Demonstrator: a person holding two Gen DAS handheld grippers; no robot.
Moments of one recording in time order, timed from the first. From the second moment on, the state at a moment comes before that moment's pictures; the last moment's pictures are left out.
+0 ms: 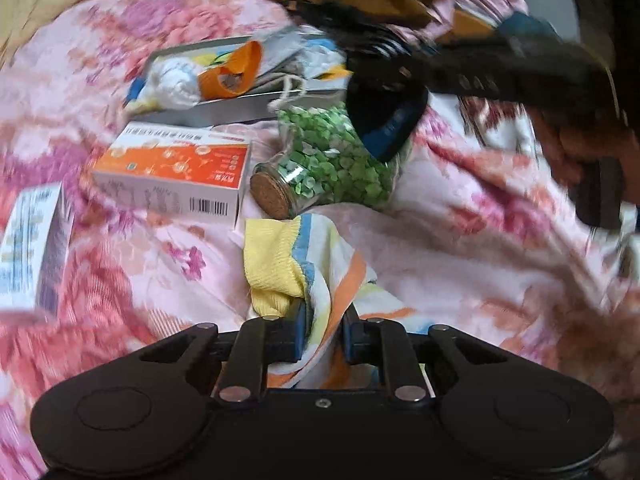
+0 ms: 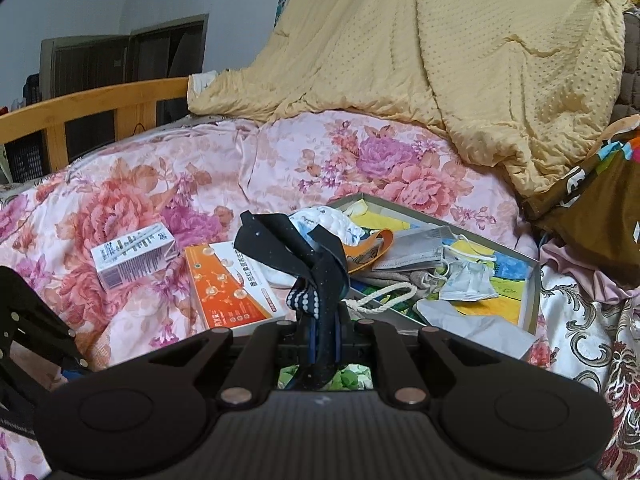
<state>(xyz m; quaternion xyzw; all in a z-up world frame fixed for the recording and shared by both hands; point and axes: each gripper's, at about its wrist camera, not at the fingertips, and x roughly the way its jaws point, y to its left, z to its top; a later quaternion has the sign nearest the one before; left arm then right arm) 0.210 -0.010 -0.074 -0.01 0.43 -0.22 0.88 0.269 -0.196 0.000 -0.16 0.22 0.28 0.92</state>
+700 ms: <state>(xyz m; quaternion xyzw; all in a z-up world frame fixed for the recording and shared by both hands) 0.206 0.020 -0.007 -0.24 0.30 -0.14 0.91 0.261 -0.230 0.017 -0.10 0.19 0.29 0.93</state>
